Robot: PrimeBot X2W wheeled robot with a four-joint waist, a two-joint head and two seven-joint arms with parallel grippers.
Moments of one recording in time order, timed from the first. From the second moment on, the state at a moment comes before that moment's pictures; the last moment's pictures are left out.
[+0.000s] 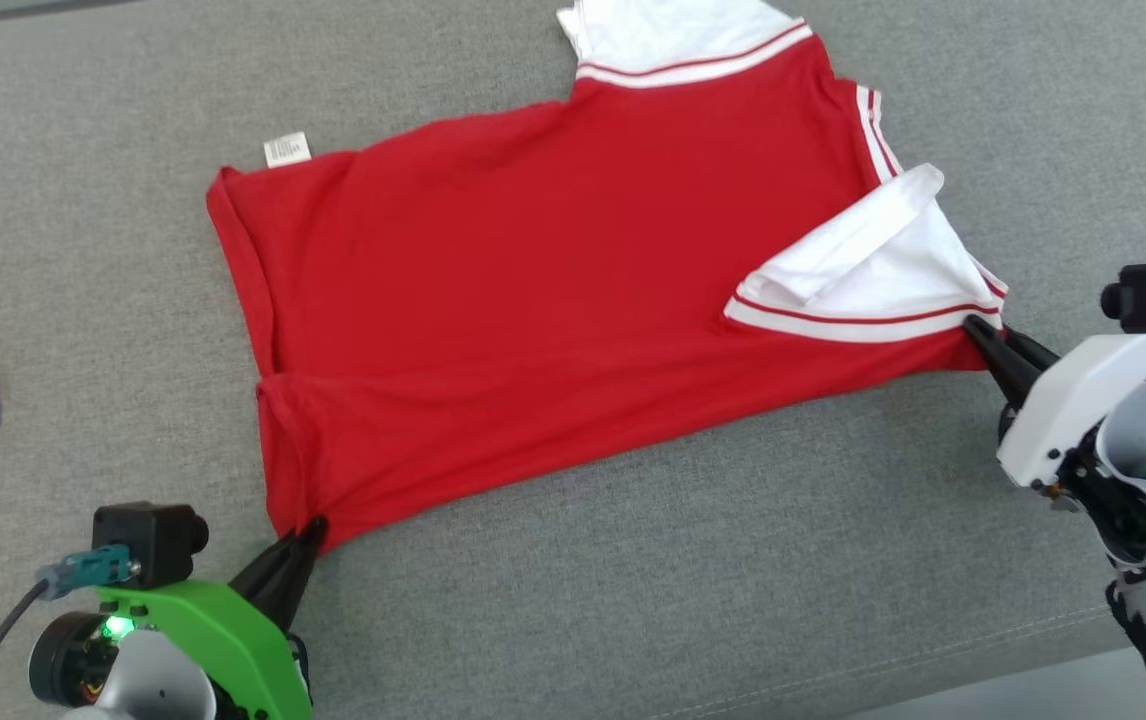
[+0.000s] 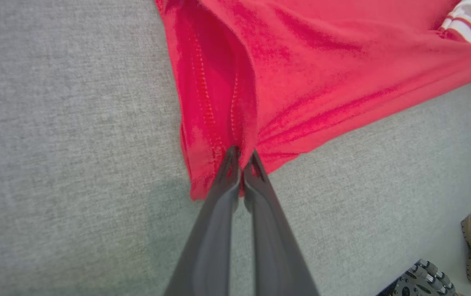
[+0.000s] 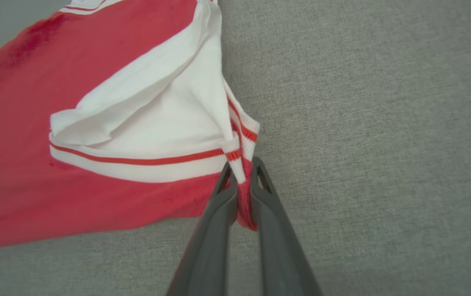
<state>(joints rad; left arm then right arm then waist) -0.09 0.62 -0.52 -0.17 -0.89 0.21 0.24 -0.35 -0.31 0.02 0.22 0.55 0.13 0.43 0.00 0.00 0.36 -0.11</state>
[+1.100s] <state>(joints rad) 0.02 0.71 -0.42 -0.35 -0.92 0.27 0.19 -0.31 -0.41 -0.15 -0.16 0.61 0.13 0.70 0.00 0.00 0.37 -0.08</state>
